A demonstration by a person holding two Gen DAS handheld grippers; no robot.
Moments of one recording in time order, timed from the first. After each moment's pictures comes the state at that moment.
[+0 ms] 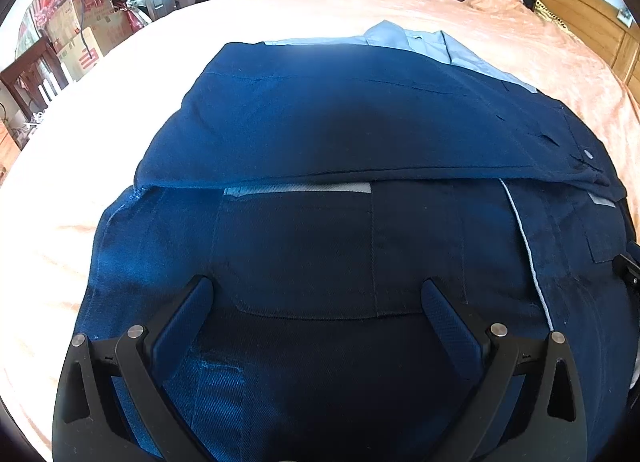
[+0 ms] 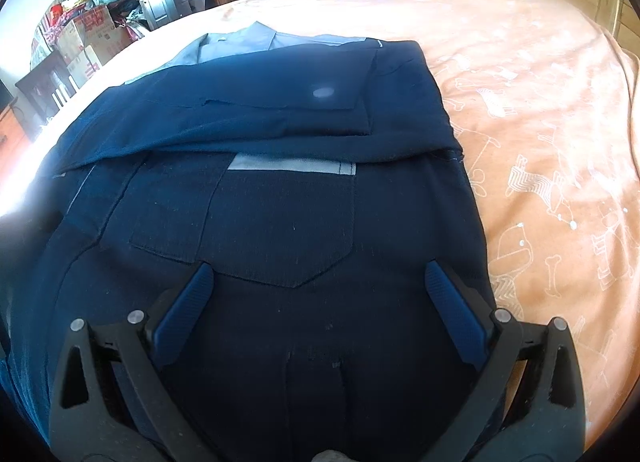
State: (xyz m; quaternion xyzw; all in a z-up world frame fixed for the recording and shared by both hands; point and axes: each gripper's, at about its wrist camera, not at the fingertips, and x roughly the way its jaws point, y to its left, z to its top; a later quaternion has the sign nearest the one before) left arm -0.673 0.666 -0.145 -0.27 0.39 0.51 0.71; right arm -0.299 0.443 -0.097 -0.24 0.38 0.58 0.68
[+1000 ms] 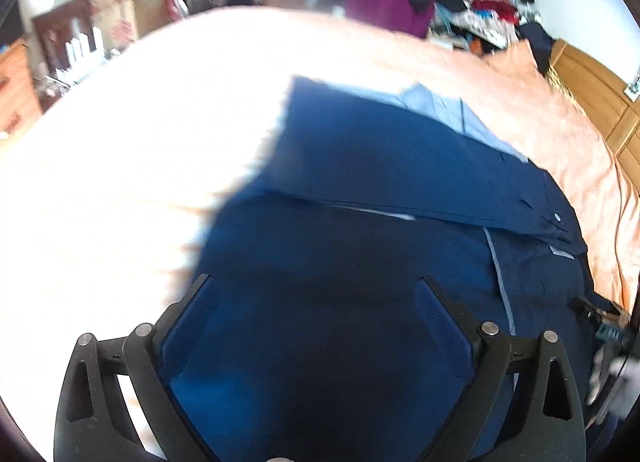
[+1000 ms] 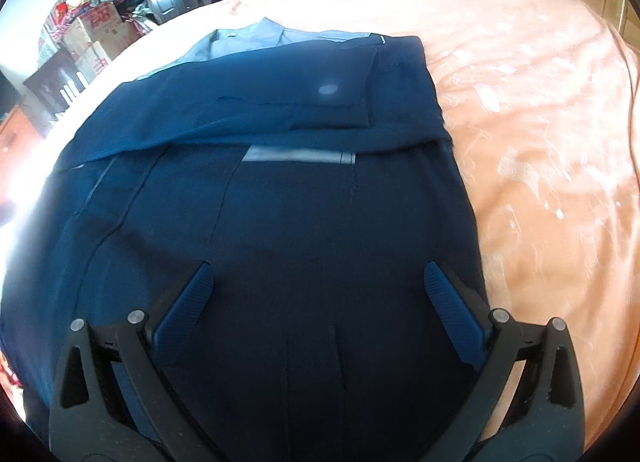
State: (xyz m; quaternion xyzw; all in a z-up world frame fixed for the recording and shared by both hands) left arm -0.775 0.632 -0.080 -0.32 0.30 0.54 0.72; right arm -0.293 0.426 -0.082 -0.24 0.40 0.59 0.66
